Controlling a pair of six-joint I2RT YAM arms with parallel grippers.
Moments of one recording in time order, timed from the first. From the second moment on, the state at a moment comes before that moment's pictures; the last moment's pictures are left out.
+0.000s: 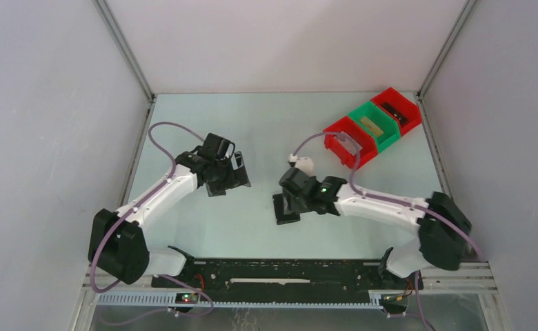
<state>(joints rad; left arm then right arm) -0.46 1.32 1.00 -0.73 0.04 -0.70 0.98 1.41 0.97 -0.57 0.31 0.76</state>
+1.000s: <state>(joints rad) -0.44 1.36 0.91 -0.67 0.07 -0.72 1.05 1.81 1.15 -0.54 0.47 0.74</state>
